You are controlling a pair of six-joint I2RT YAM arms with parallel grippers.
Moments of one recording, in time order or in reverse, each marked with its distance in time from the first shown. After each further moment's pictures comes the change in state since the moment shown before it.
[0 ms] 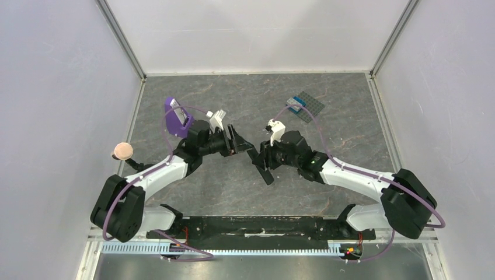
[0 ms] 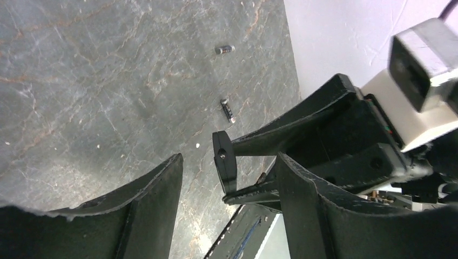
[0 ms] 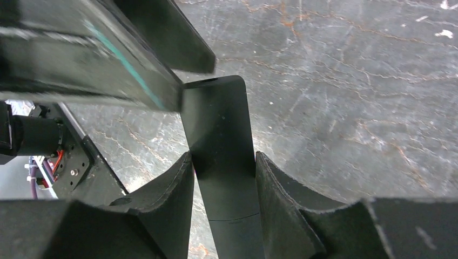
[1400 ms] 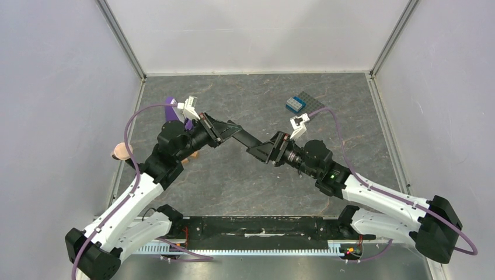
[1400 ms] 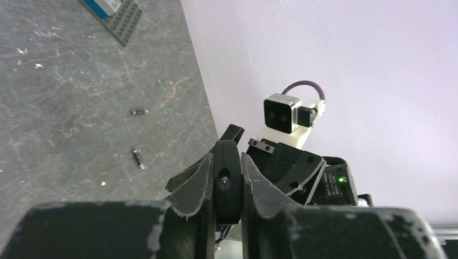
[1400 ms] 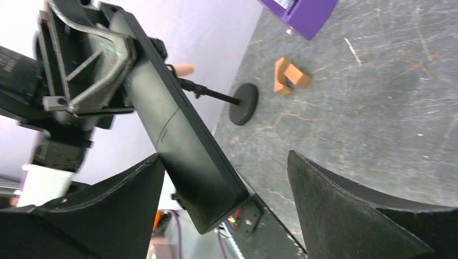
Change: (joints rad) left arm -0.073 -0.409 0.161 -0.251 -0.262 -0.251; right arm 0.094 -0.298 -0.080 0.202 0.110 0.564
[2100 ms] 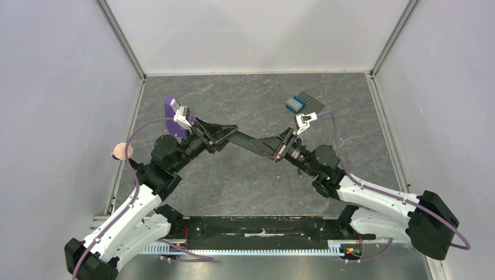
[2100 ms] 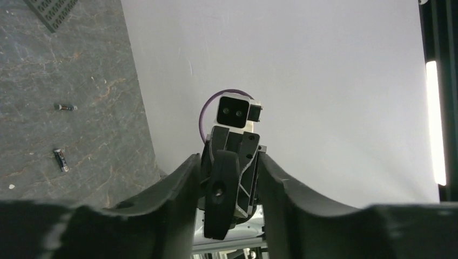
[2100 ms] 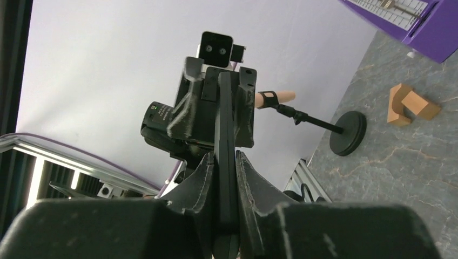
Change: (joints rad) left arm 0.000 -0.119 -0.164 0.219 -0.025 -0.322; right arm -0.011 0.042 -0.083 0.473 -0.051 0.301
